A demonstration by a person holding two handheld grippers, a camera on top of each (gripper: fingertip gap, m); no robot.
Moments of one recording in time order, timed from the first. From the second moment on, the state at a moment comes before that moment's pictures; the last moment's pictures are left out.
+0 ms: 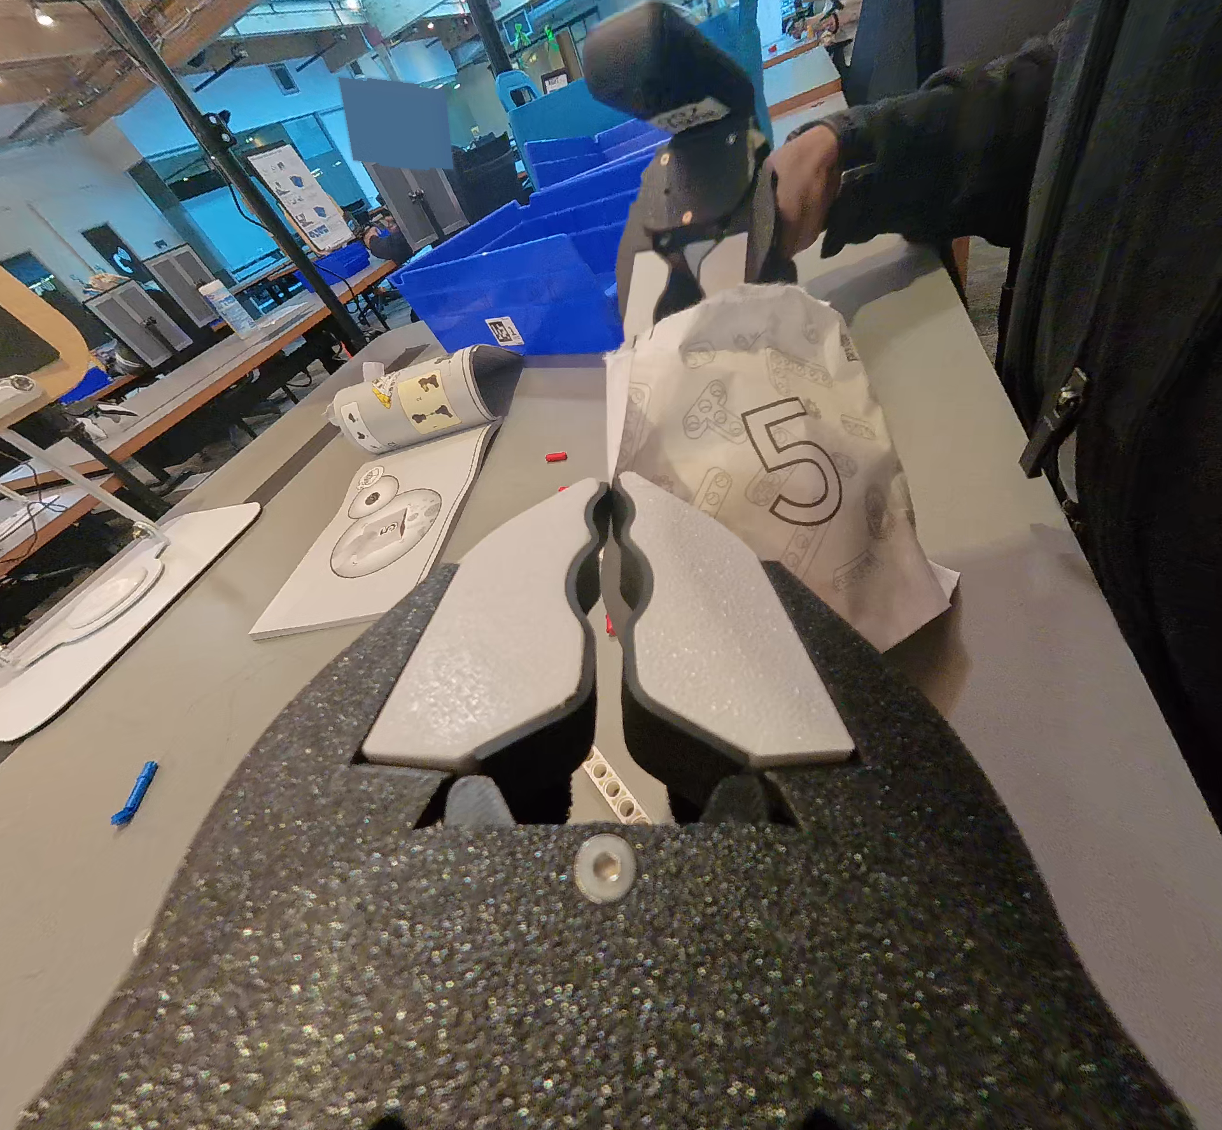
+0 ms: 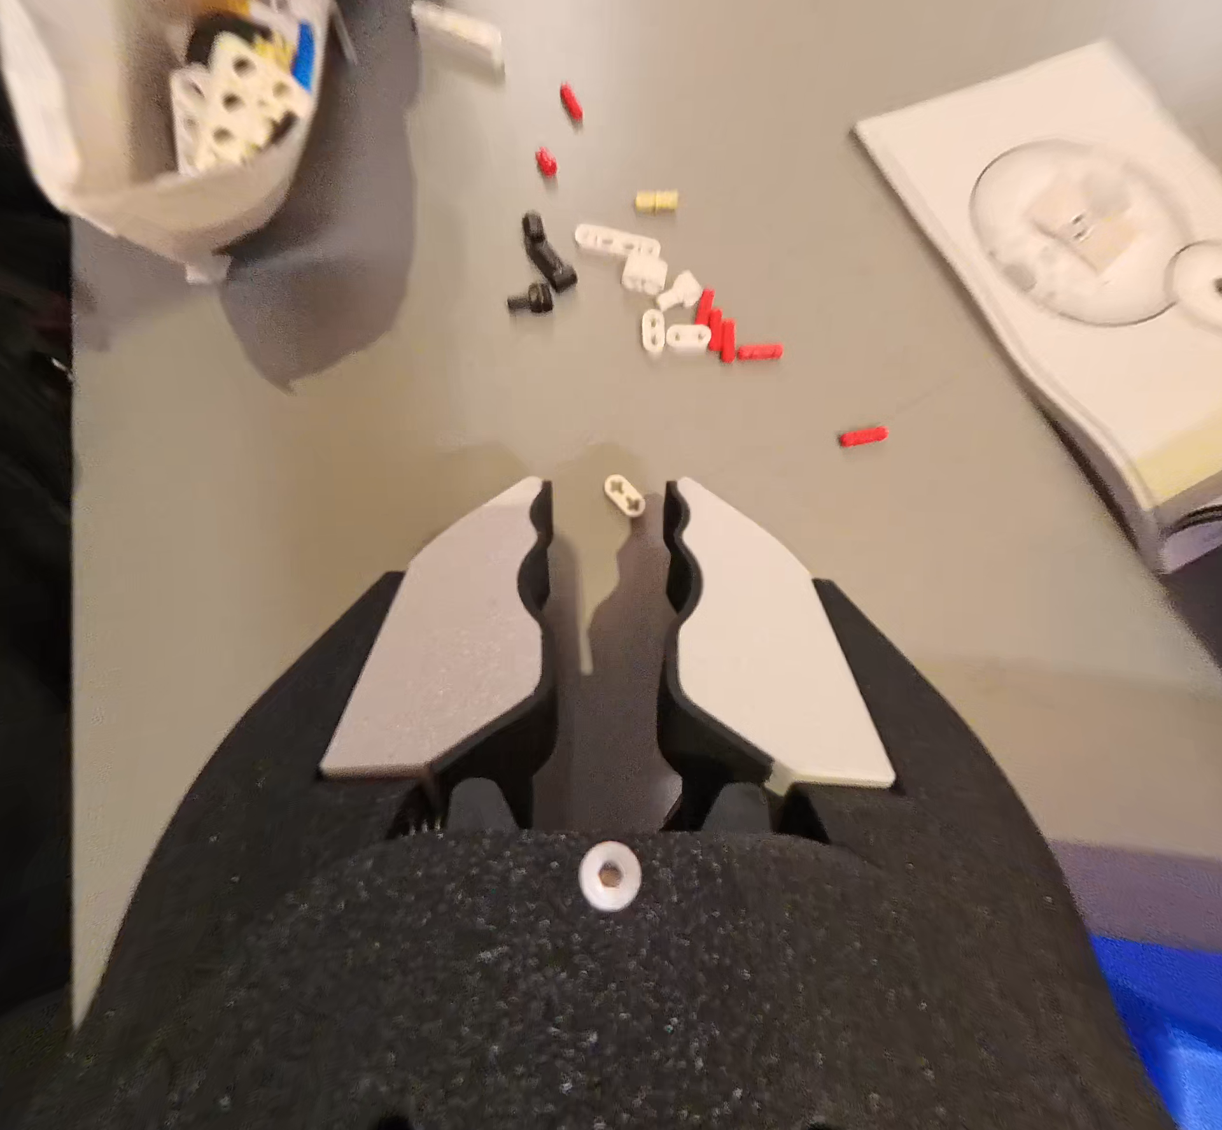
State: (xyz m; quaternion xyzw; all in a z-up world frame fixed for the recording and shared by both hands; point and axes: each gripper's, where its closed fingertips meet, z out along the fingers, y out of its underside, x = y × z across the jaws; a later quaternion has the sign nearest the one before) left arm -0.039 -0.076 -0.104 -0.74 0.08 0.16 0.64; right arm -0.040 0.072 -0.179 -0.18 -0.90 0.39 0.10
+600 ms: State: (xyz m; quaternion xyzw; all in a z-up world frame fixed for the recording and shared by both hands) left arm -0.039 -0.076 -0.105 -0.75 0.08 0.16 0.64; right arm -0.029 0.022 -0.132 -0.14 -0.87 0.47 0.06
